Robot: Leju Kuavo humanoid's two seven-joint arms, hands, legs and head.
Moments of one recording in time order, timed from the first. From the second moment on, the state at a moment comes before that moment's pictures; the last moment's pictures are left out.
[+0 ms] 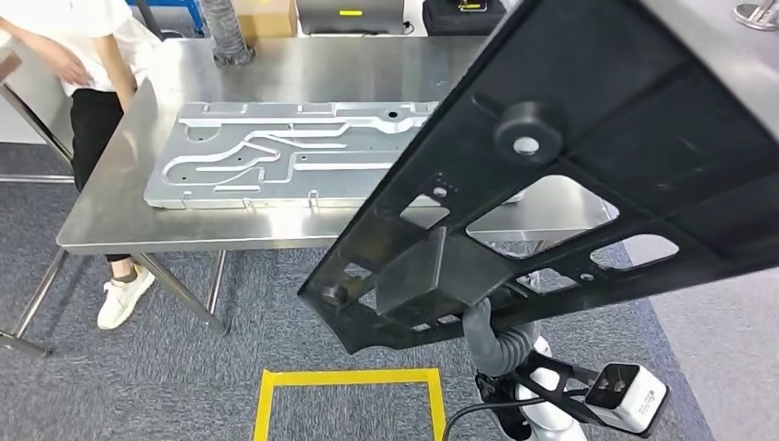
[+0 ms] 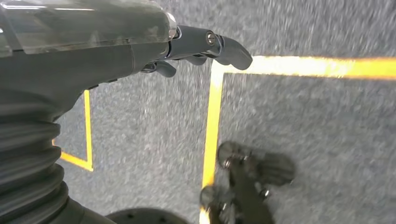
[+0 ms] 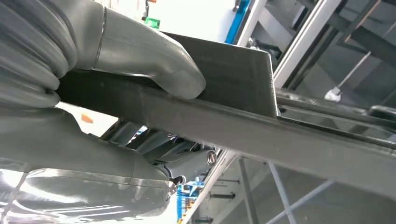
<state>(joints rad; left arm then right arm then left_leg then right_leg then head) -0.09 -0.11 1.21 -0.22 -0.96 0.05 -0.21 -0.13 0.05 0.39 -1.83 -0.18 0.33 -0.66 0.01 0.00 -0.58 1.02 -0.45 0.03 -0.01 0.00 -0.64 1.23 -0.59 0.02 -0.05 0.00</state>
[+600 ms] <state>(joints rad) -0.08 -0.10 1.24 -0.22 -0.94 0.08 -0.21 -0.10 0.05 0.38 -1.86 -0.17 0.31 -0.66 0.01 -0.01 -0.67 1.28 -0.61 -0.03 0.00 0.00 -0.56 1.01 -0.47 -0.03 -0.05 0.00</state>
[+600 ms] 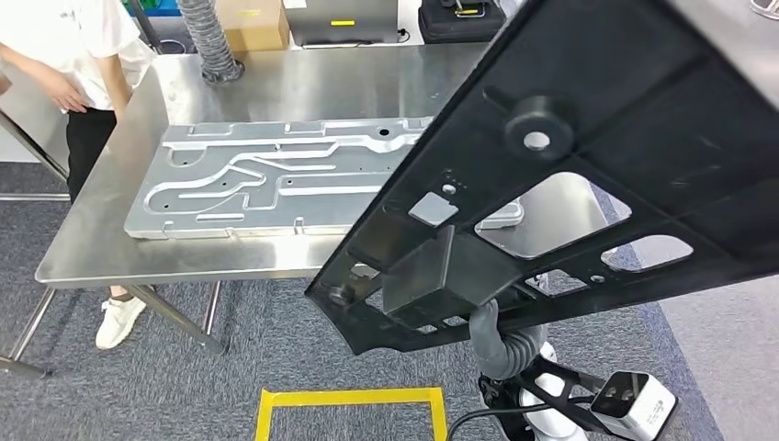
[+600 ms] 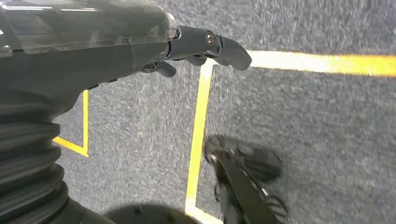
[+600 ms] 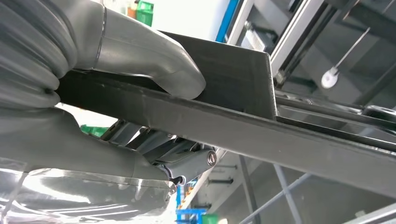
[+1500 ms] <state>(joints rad) -0.09 -0.08 1.27 -0.22 -0.96 0.04 -0.25 -0.68 -0.19 -0.06 -1.30 0.90 -0.39 -0.37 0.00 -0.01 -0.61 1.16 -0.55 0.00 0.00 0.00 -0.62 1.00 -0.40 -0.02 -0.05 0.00</state>
